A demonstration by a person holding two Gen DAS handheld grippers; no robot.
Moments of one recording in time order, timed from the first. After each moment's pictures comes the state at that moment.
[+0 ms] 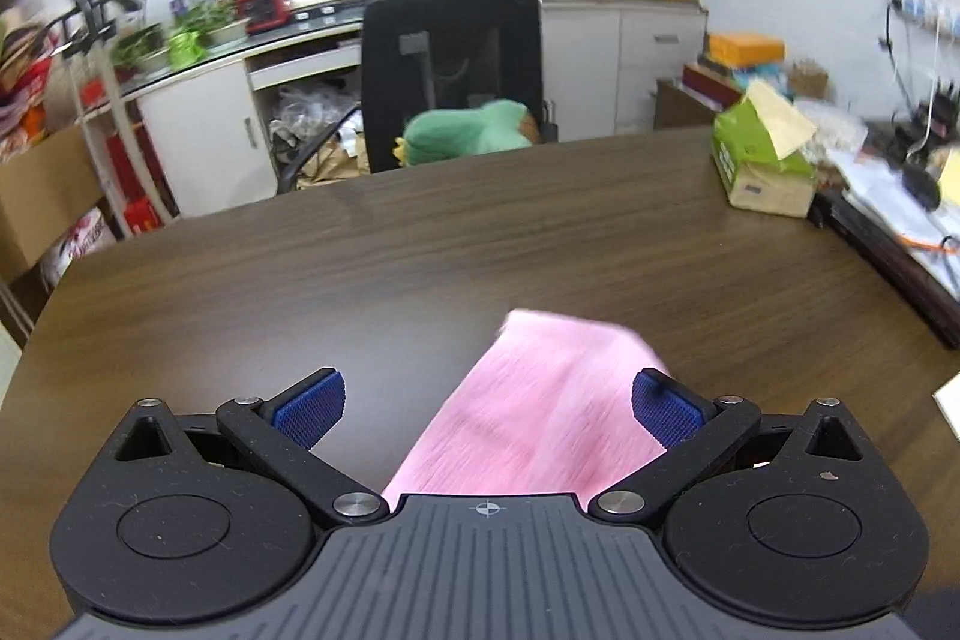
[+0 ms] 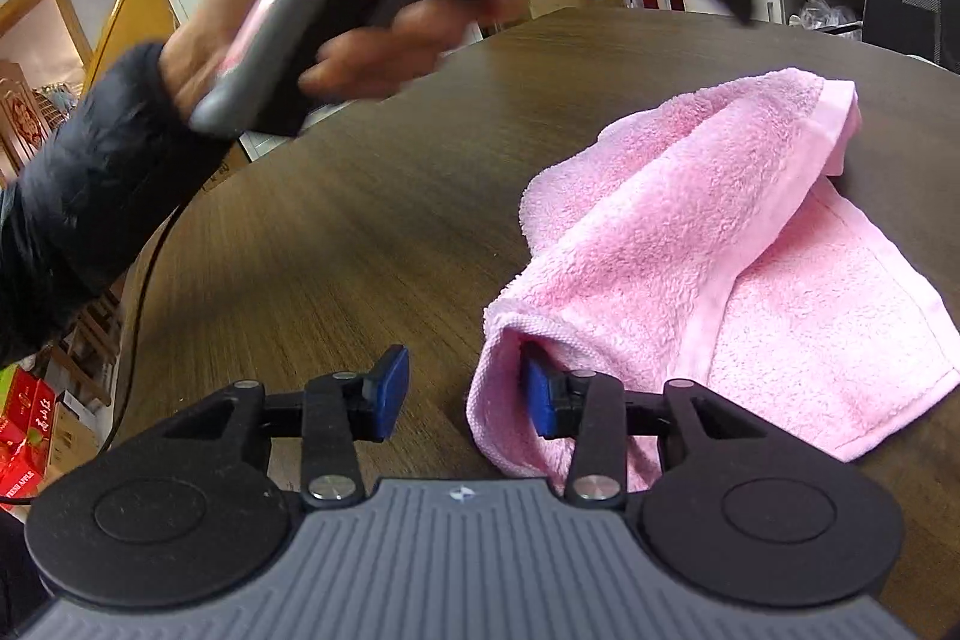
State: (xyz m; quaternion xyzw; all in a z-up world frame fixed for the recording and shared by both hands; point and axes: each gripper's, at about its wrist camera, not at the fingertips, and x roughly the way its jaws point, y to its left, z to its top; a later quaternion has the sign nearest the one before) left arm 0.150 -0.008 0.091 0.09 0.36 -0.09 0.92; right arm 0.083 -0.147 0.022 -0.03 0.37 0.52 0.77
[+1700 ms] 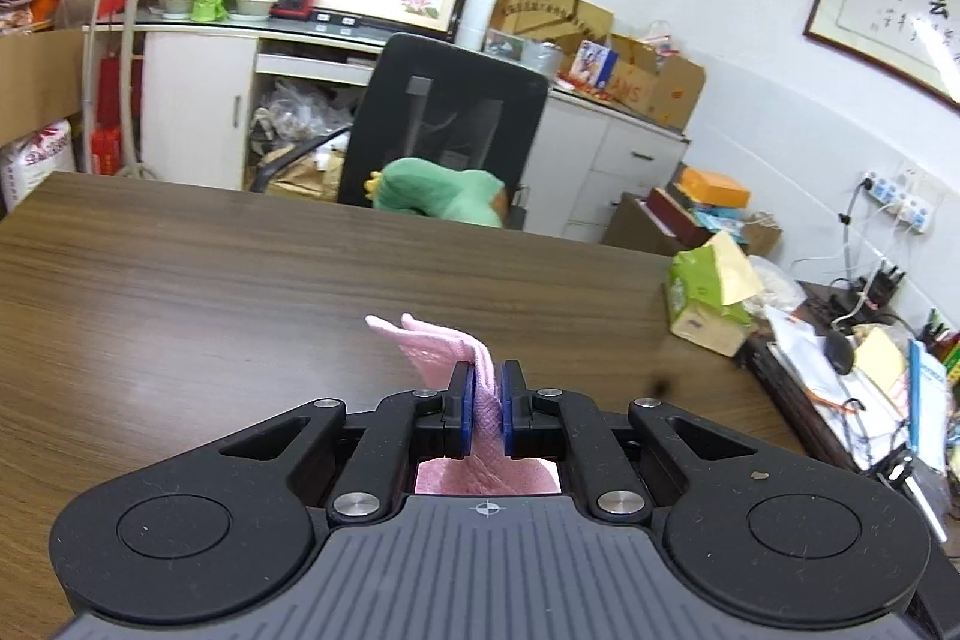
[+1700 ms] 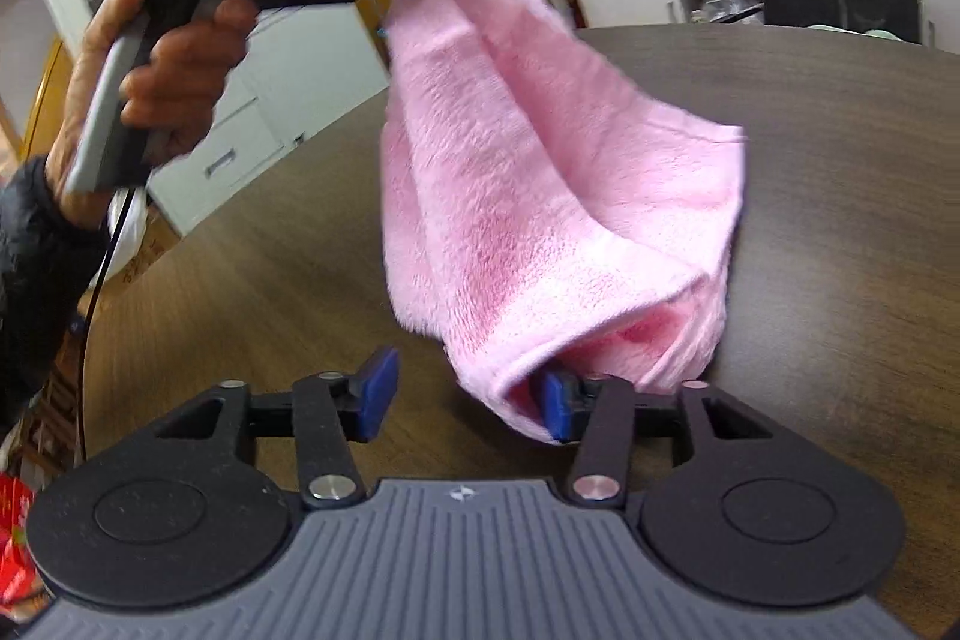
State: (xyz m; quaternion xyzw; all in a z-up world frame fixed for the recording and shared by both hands) left arm 0.114 0.080 0.119 -0.12 0.30 -0.13 0.94; right arm 0.106 -0.173 0.032 0.05 0.37 0.43 0.82
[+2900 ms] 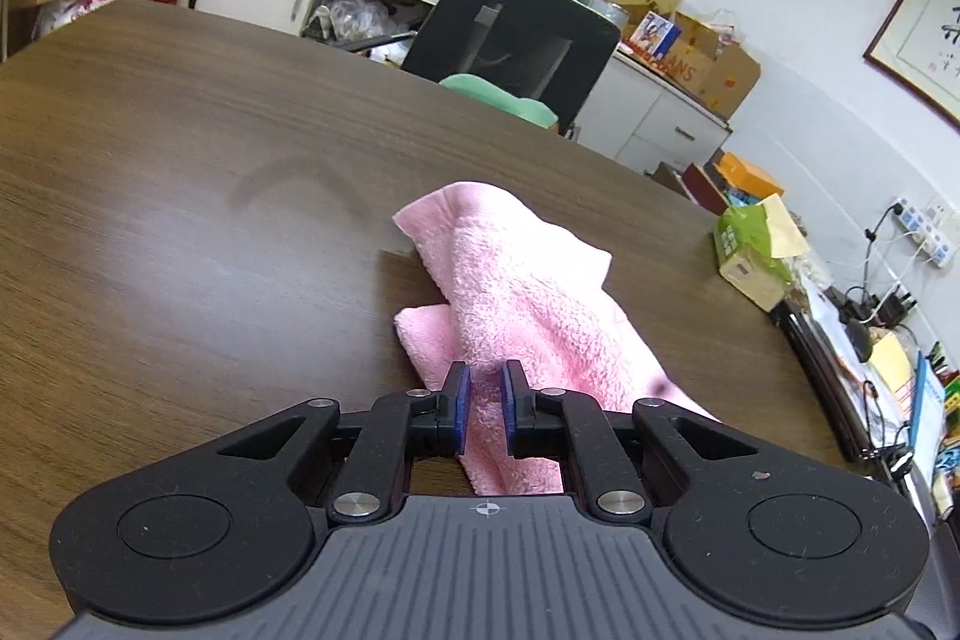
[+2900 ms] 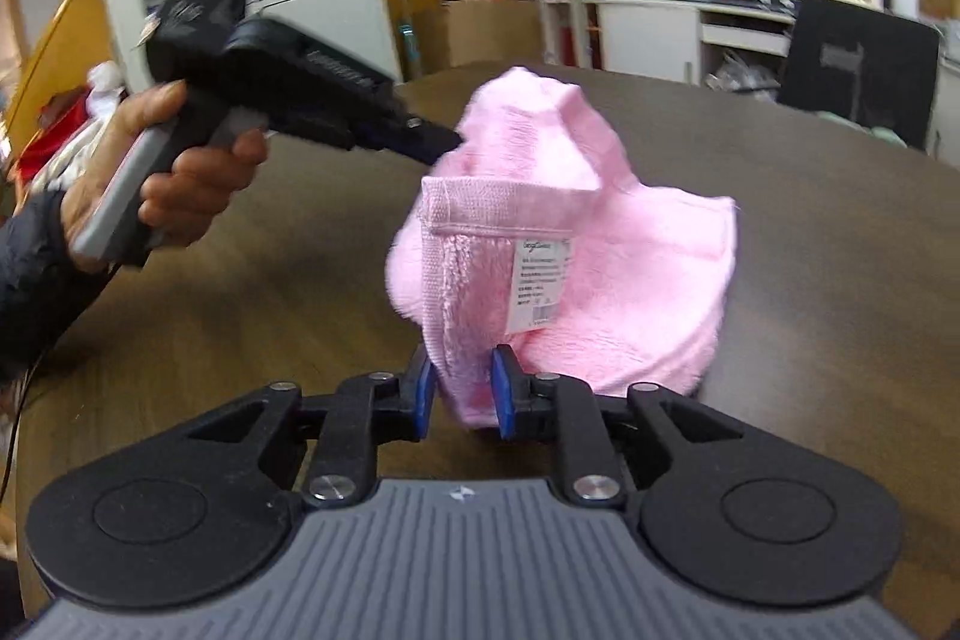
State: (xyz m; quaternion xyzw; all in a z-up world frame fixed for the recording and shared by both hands) left arm 0.084 0.131 0.034 -0.20 0.36 -0.10 0.91; right arm 0.096 -0.166 0.039 -0.03 0.32 0.44 0.84
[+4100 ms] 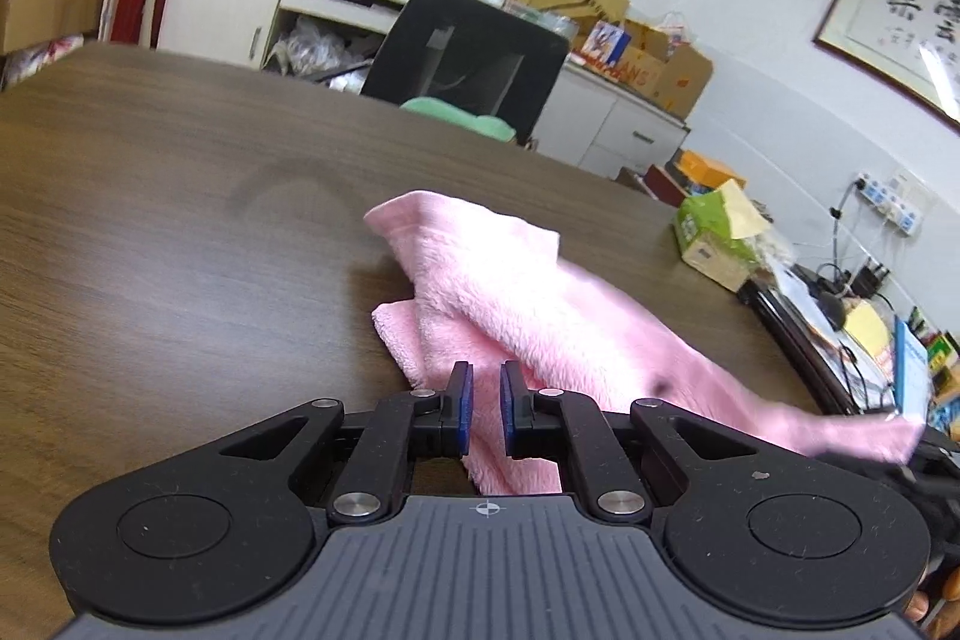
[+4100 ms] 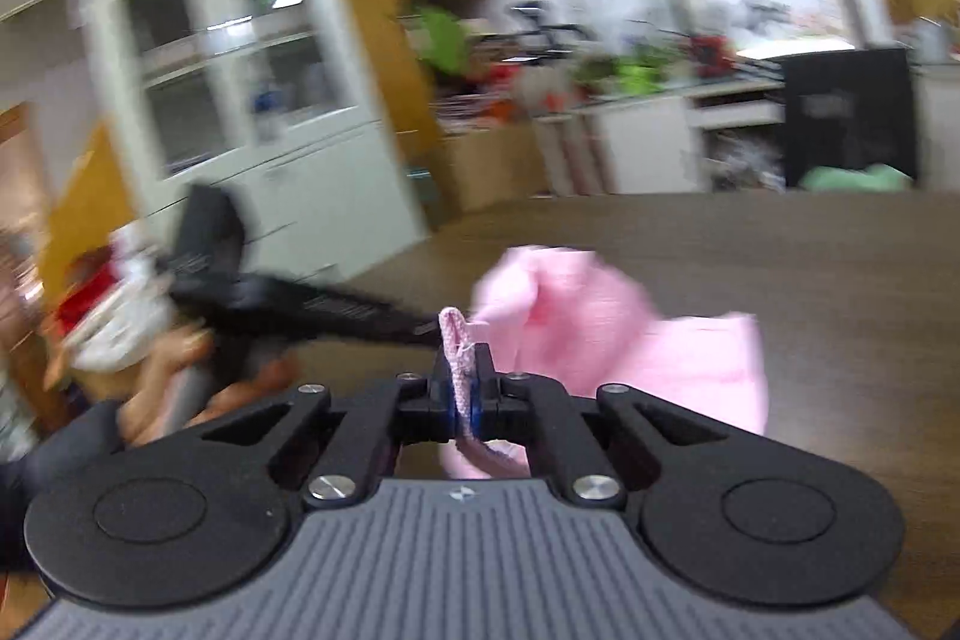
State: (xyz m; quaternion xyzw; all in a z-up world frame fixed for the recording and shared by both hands) left arm 0.043 0.124 0.041 -0.16 0.32 -0.14 0.92; right arm 0.070 -0.178 0.074 0.05 0.21 0.52 0.83
